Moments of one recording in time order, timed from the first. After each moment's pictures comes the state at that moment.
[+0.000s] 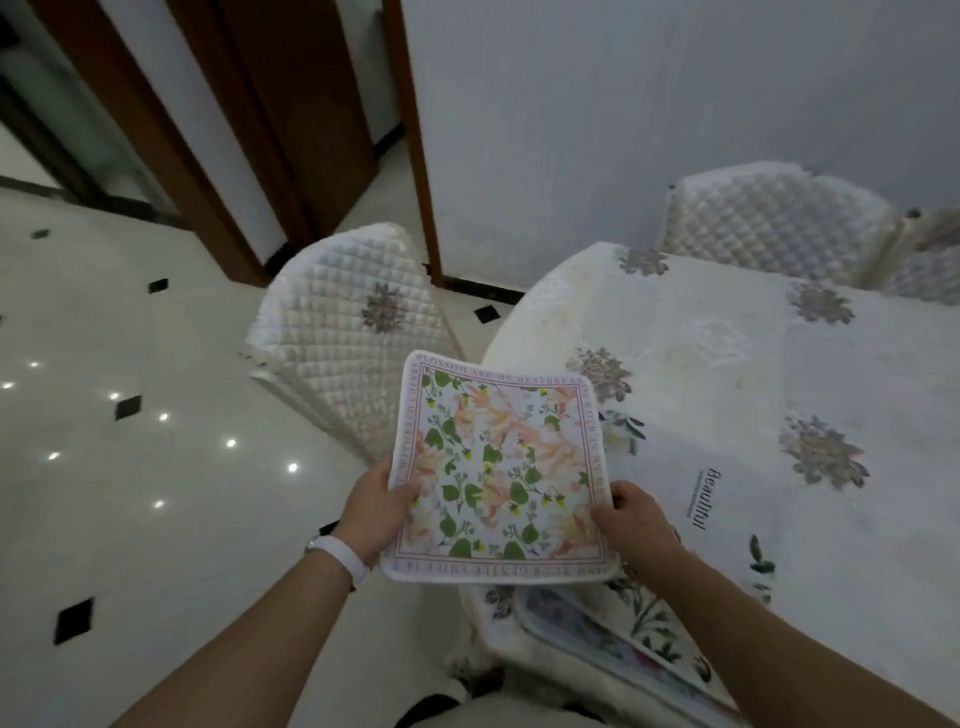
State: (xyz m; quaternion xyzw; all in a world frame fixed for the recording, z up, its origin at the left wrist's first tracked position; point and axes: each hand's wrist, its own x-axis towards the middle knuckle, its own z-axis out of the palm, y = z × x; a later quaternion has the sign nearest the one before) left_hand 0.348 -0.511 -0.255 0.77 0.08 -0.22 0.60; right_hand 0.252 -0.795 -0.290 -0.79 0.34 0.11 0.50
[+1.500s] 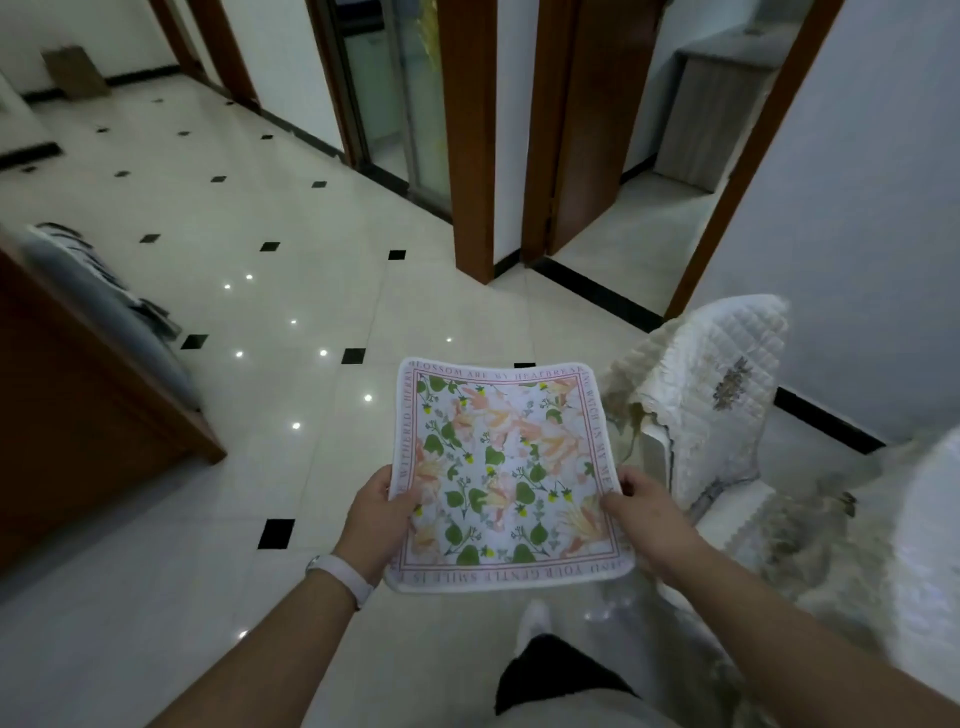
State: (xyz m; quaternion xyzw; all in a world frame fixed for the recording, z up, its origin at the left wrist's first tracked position) left_hand 0.452 -0.010 -0.265 0.71 0.25 -0.04 0.66; right_hand 0.495 -0.308 -0.245 -0.82 0.14 0.19 0.52
